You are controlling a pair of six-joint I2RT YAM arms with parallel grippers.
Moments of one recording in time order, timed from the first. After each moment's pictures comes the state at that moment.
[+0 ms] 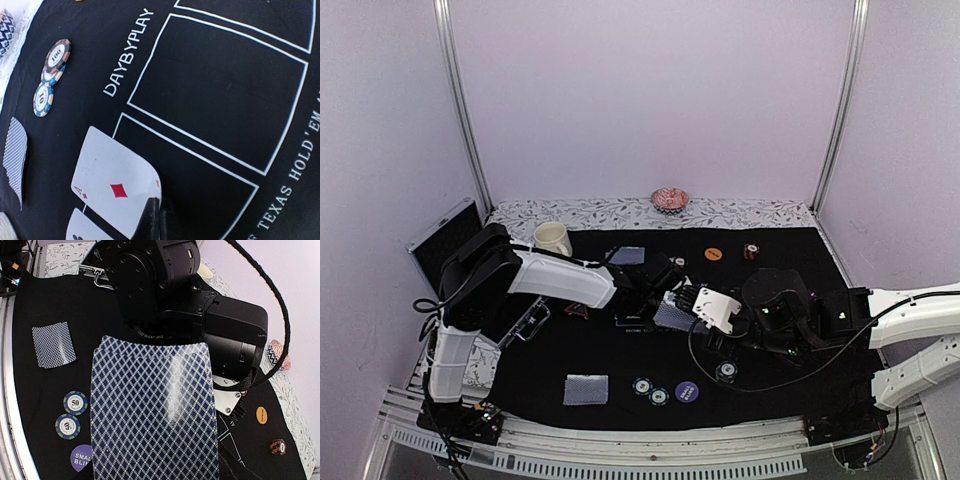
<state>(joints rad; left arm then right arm) -1.02 2.19 1.46 -0.23 -0.30 0.22 1.27 1.18 0.80 -0.20 0.35 -0.23</state>
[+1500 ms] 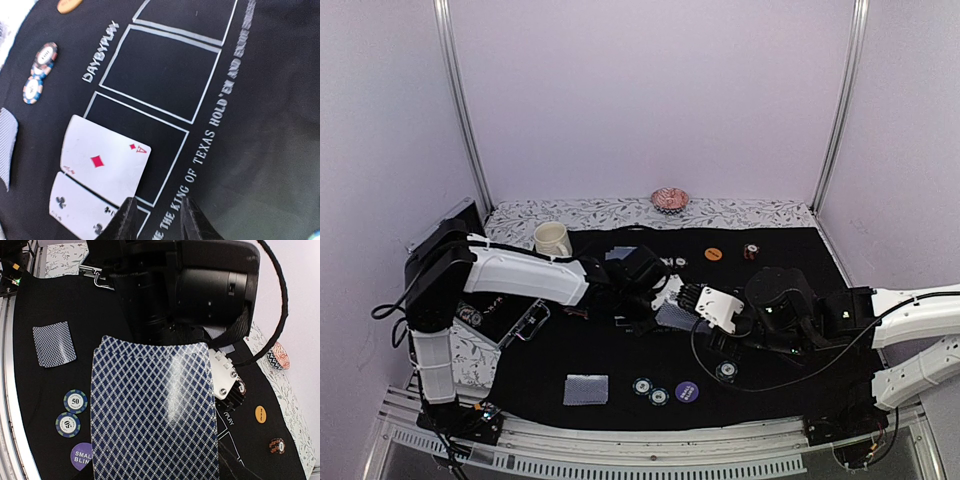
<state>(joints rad) -1.03 2.00 1.32 -0.27 -0.15 0.17 1.27 1.16 0.80 -0.22 0.35 -0.23</state>
